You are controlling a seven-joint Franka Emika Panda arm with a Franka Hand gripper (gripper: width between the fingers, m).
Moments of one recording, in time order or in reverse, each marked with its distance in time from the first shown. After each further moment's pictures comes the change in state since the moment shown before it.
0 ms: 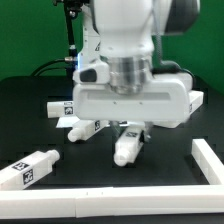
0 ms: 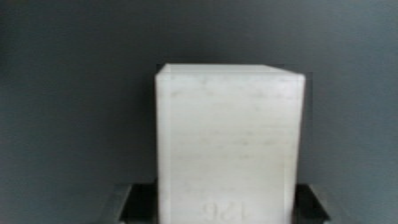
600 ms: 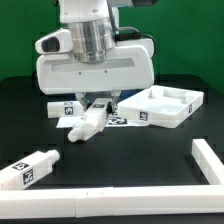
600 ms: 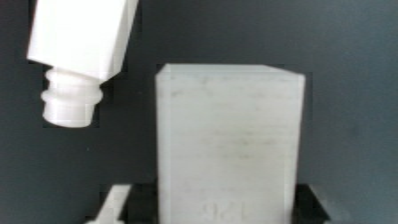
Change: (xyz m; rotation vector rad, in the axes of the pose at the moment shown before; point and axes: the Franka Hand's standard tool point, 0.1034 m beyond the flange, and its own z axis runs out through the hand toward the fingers) arm -0.004 0.034 -0.032 0.009 0.018 -0.048
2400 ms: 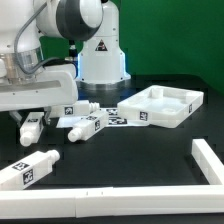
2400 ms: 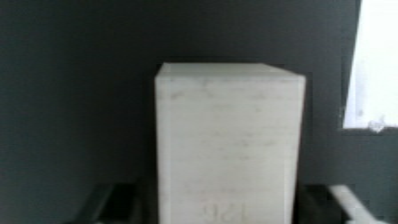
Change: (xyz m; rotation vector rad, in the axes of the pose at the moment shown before) arm -0.063 0.163 0.048 -0.034 -0.032 -0.212
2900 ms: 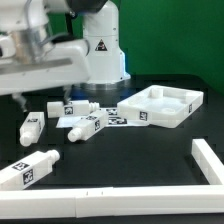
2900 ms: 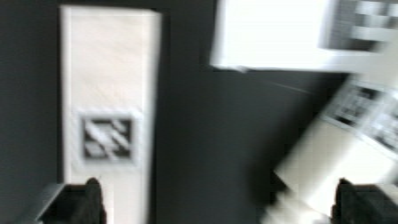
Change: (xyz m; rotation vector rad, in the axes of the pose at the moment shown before) arm 0.028 -0.076 -0.070 0.040 -0.011 -0.142
